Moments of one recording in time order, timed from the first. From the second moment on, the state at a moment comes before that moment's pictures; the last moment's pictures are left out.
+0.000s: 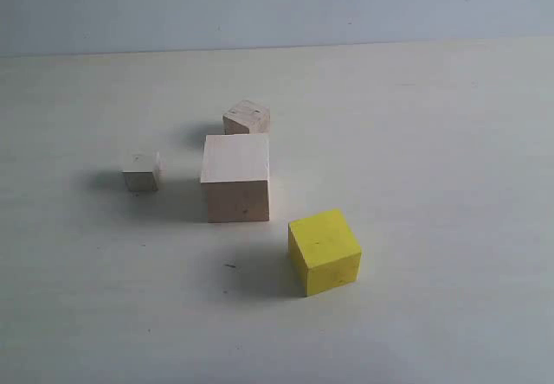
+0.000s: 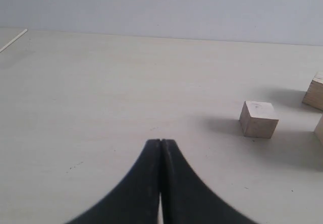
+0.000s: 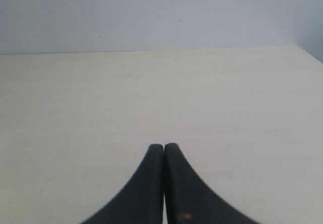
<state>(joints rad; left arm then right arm) 0.04 0.01 0.00 -0.08 0.36 0.05 -0.01 0.01 0.00 -0.01 0.34 0.00</state>
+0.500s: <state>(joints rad) 0.04 0.01 0.00 -0.08 0.08 0.05 -0.01 0.01 0.00 -0.01 0.34 0.00</state>
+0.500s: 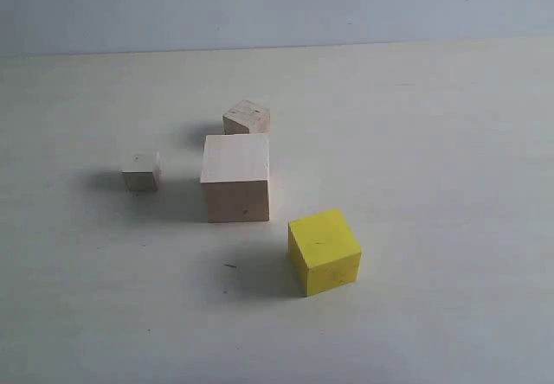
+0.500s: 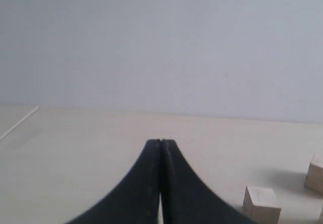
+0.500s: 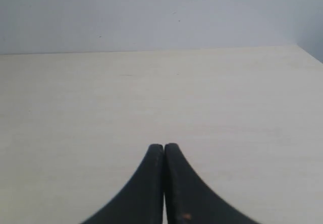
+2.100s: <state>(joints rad) -0.11 0.54 -0.60 -0.15 0.25 -0.03 0.10 0.37 -0.47 0.00 -0.10 0.13</state>
